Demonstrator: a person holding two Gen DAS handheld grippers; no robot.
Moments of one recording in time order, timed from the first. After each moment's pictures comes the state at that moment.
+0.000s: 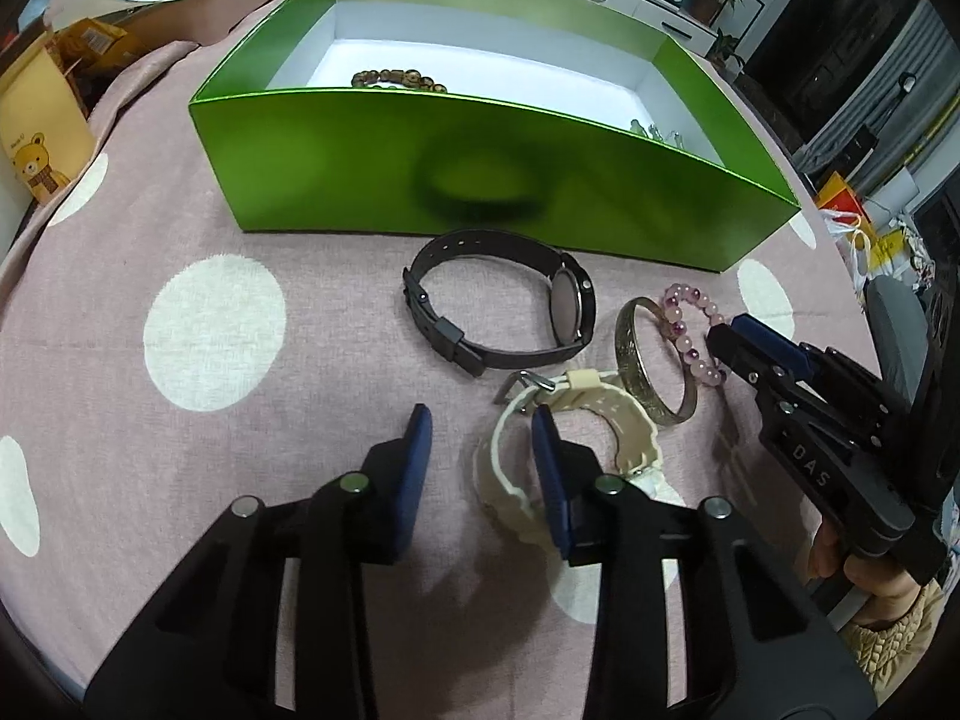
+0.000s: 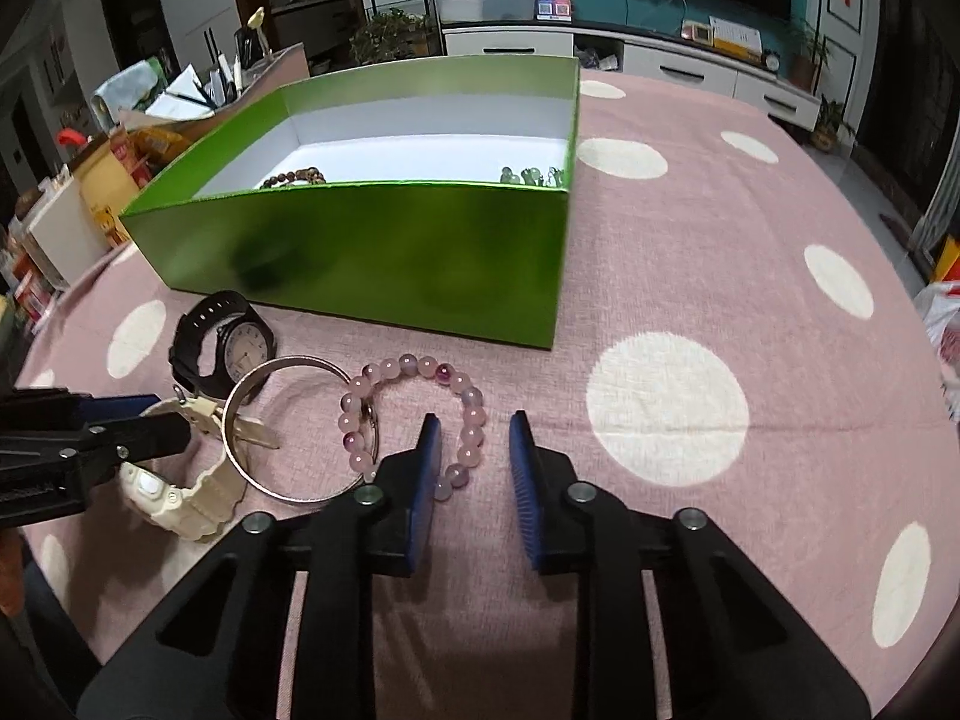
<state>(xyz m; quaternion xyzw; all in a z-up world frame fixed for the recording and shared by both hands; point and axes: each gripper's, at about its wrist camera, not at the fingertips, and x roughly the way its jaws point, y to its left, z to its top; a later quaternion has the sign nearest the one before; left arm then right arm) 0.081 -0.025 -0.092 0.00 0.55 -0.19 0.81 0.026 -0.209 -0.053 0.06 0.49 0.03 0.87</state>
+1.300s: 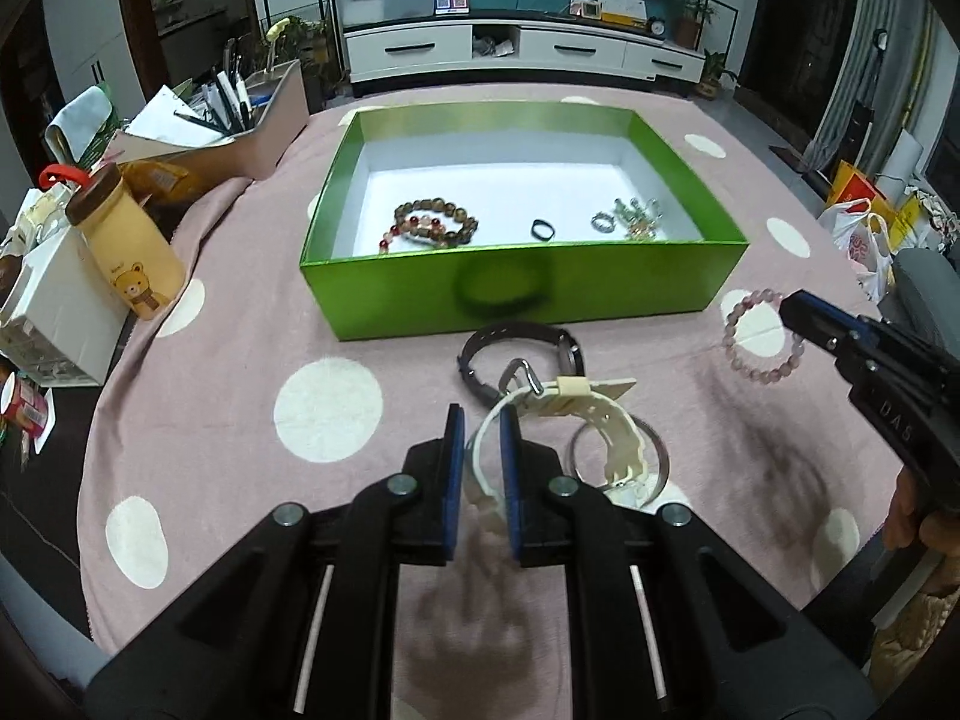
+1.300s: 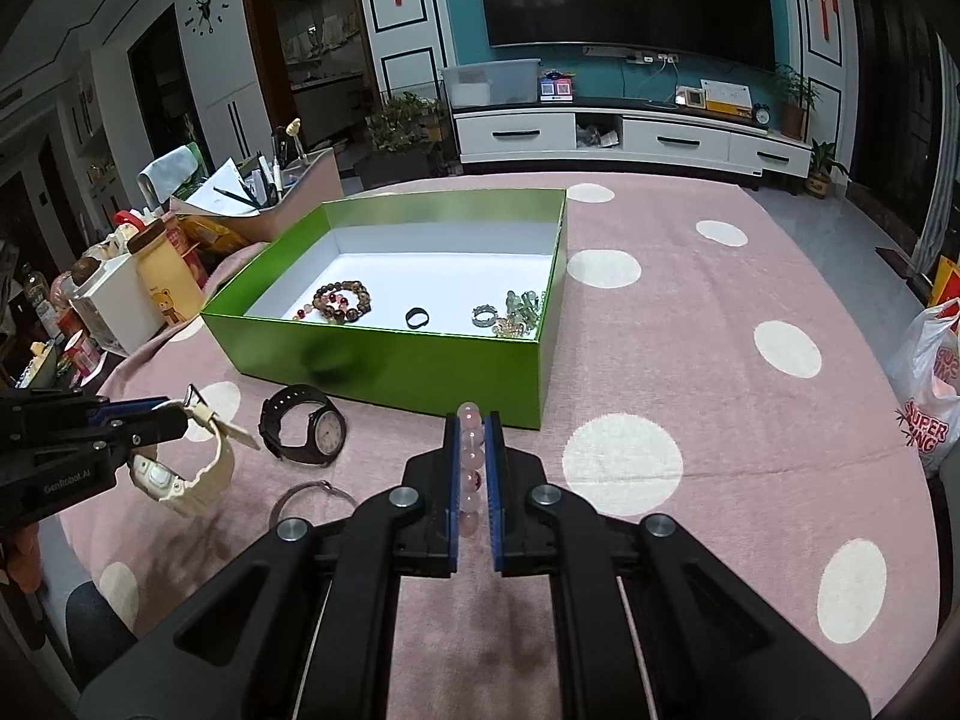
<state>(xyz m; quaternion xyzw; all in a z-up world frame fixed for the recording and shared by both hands) 0.042 -0.016 -0.020 0.08 0.45 -0.16 0.87 -0.006 -0.226 0.017 0.10 0.39 0.04 0.91</state>
